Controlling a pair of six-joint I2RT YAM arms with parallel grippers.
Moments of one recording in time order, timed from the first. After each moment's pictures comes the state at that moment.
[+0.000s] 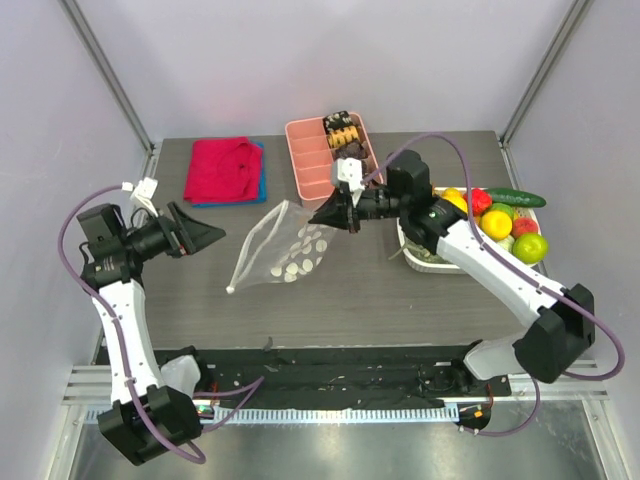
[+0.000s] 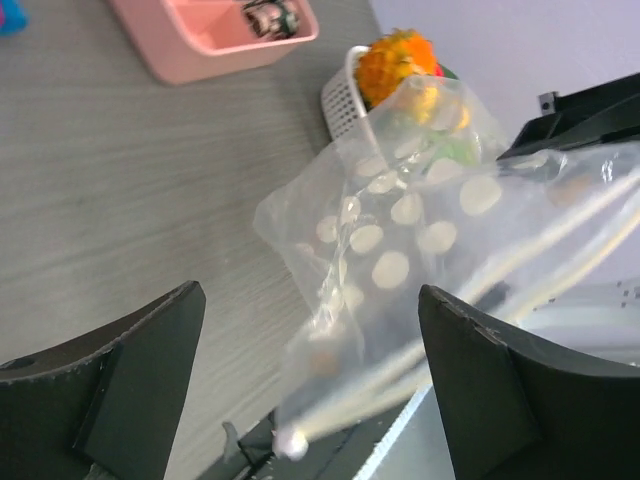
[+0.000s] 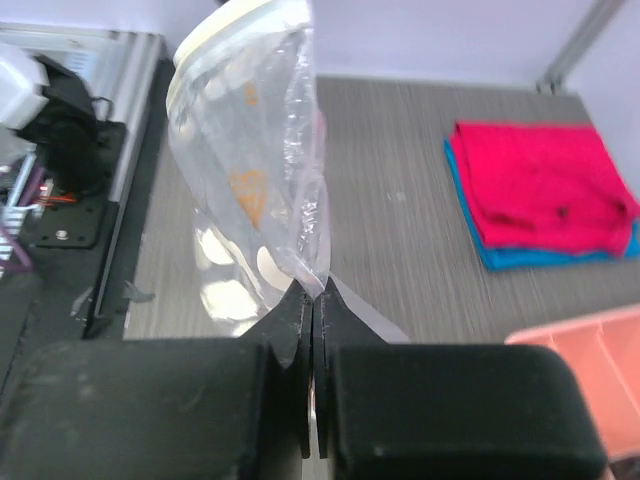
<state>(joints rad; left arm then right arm) 0.43 0.96 0.97 -0.69 1.14 -0.22 0.60 1.43 1.28 -0.11 -0.87 -0.34</state>
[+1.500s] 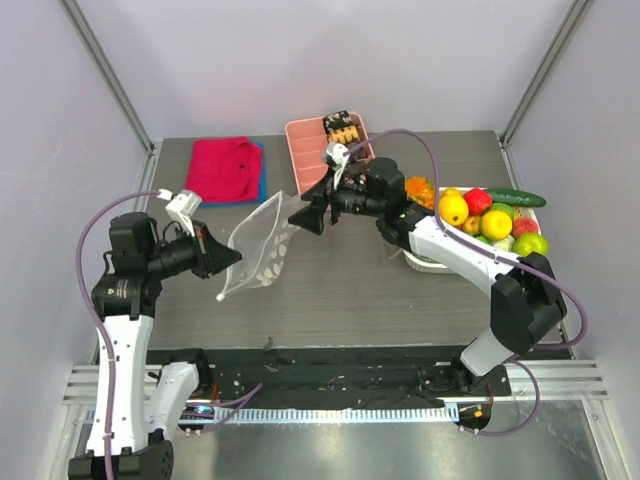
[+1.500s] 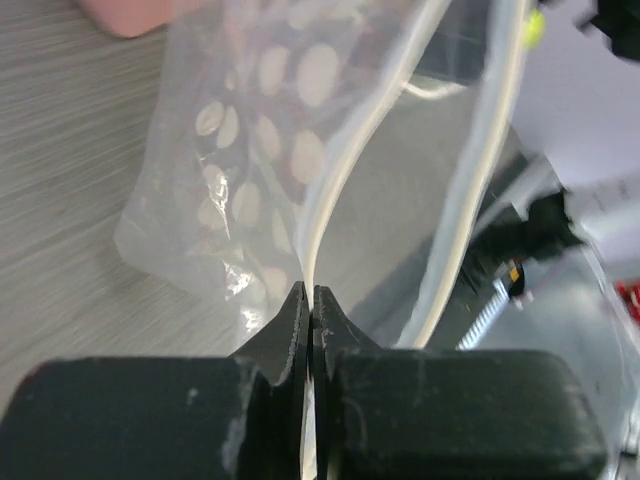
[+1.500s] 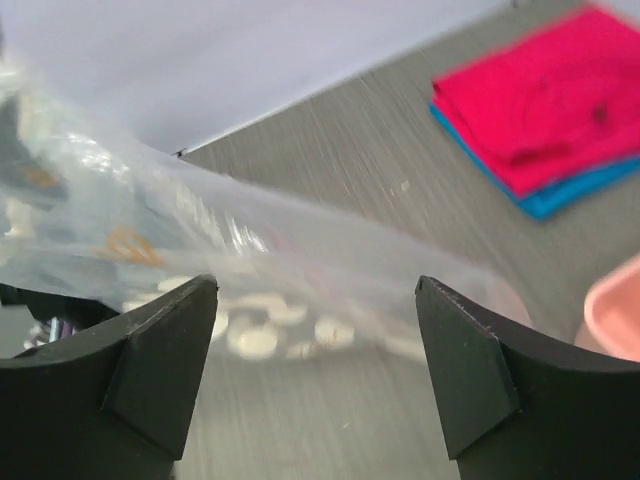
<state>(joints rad) 0.07 0.78 1.00 -0.81 0.91 -0.09 0.63 1.56 1.16 0.31 -0.68 0.15</state>
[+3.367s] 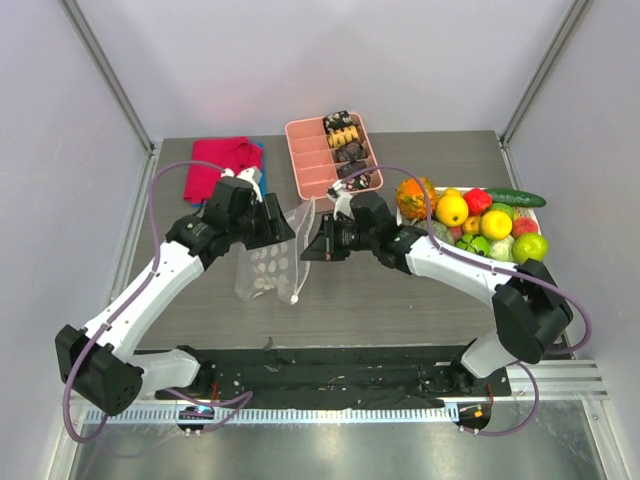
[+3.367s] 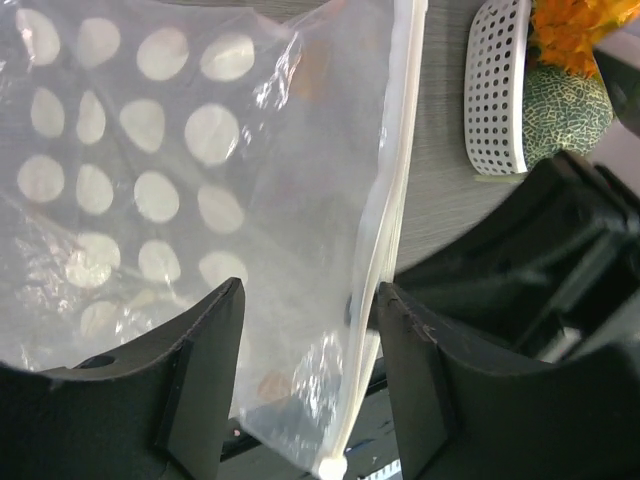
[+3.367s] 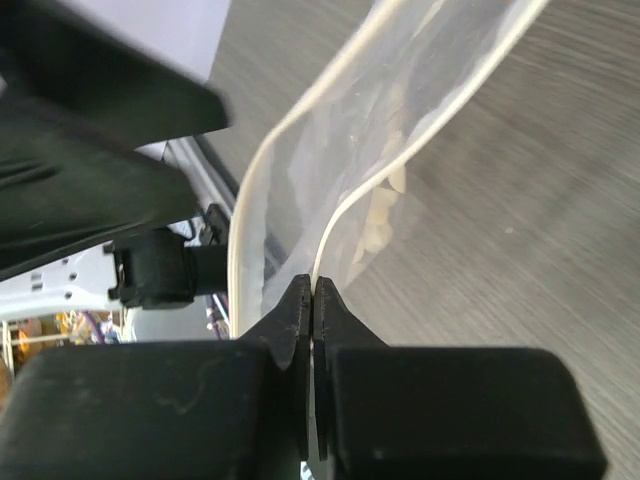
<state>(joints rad) -0.51 1.21 1.14 -0.65 0.09 -0.65 0.71 1.53 1.01 0.01 -0.48 0.71</state>
